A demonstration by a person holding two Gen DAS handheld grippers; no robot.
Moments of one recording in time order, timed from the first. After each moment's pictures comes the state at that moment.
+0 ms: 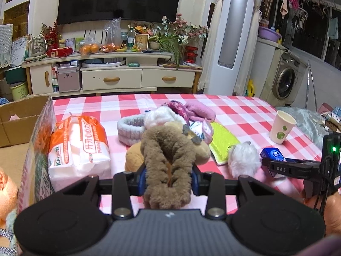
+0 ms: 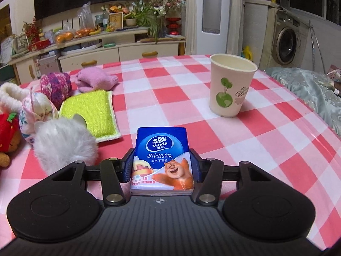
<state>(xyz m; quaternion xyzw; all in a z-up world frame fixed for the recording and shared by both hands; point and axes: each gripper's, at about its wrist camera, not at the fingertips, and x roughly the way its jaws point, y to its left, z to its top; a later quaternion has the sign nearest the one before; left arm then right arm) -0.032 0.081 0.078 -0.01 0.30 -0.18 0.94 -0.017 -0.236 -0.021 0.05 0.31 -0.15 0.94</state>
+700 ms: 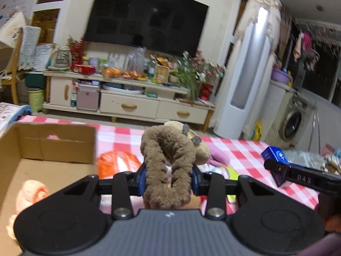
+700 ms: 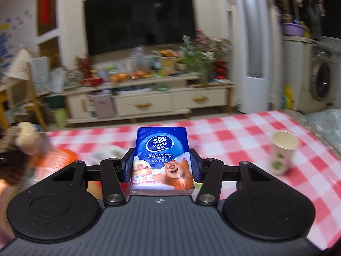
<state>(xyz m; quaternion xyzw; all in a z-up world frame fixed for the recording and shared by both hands) -0.046 0.155 0.124 -0.08 0.23 -0.14 0.96 -0.041 -0.134 0.092 0.05 0.20 -0.01 0.98</state>
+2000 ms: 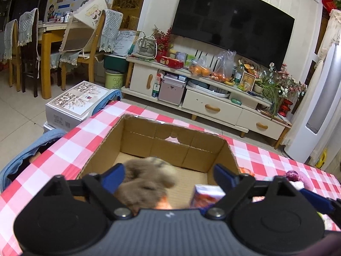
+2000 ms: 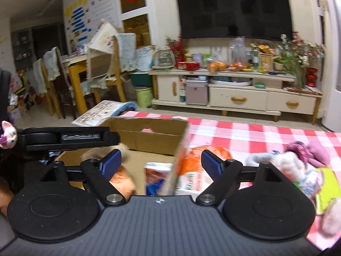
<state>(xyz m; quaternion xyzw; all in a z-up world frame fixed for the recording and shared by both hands) -0.020 0.285 0.118 -0.13 0.26 0.07 0.95 0.002 0.059 0.095 0.01 0.23 0.19 0.95</state>
